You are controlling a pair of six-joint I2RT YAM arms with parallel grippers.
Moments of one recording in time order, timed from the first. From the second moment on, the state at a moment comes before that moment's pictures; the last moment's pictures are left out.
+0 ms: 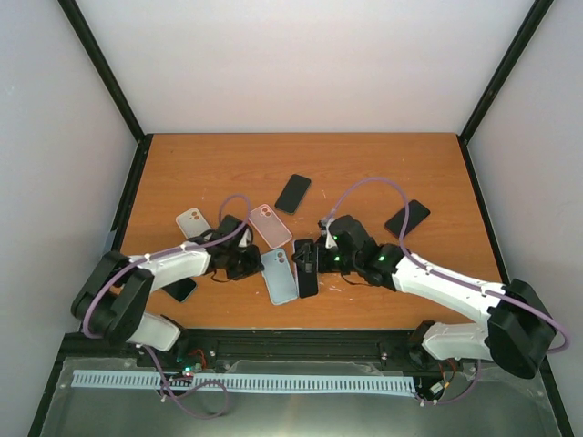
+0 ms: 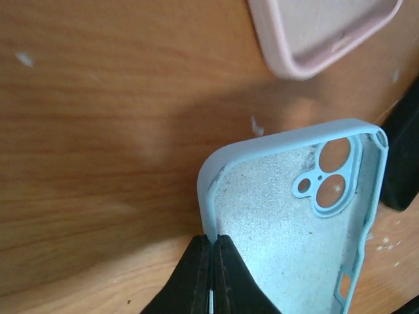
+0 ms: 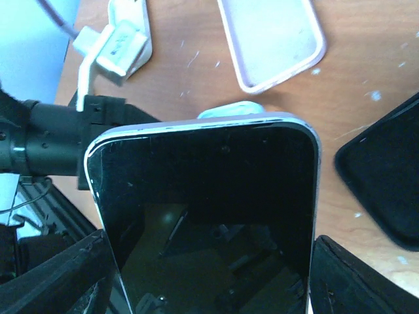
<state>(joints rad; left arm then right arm) -0.52 1.41 0.62 -0.29 0.33 -0.82 0.82 1.22 0.74 -0.25 -0.21 0.74</state>
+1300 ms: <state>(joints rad) -0.33 1.06 0.36 -0.08 0.55 -0.90 0.92 1.73 0.92 -0.12 -0.32 0.84</state>
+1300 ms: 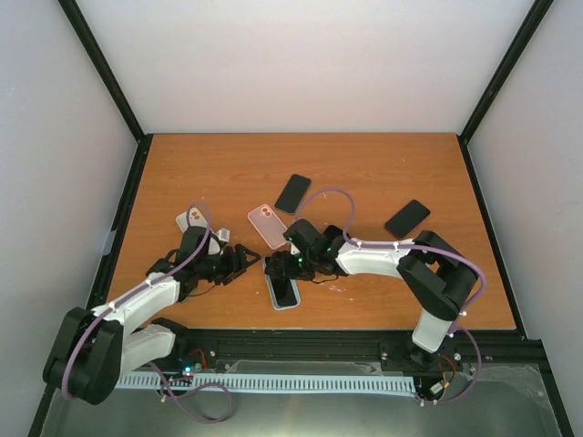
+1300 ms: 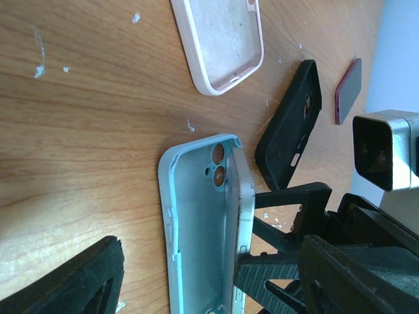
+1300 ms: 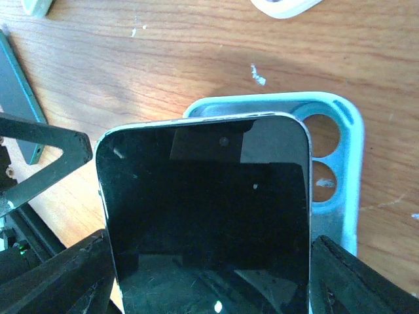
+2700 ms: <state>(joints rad) -0.46 1.37 0.35 0.11 0.61 -0.96 0.88 1.63 0.78 -0.14 -0.23 0.75</state>
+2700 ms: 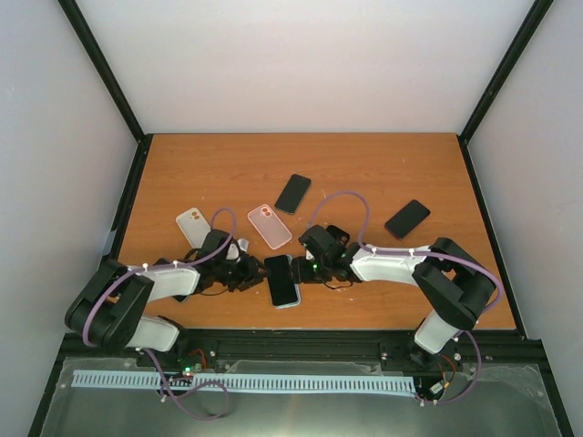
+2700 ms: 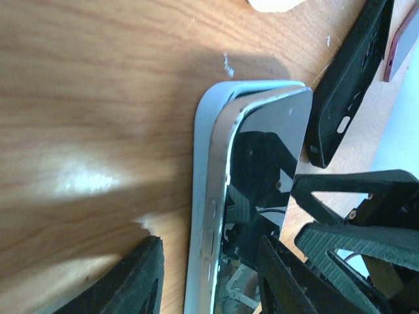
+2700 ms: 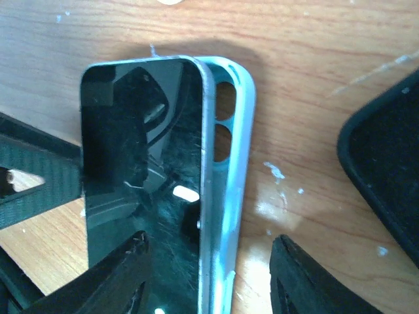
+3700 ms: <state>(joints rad) -0.49 1.42 0.41 0.16 0.63 -1.01 0.87 1.64 0.69 0.04 -0.26 0.79</state>
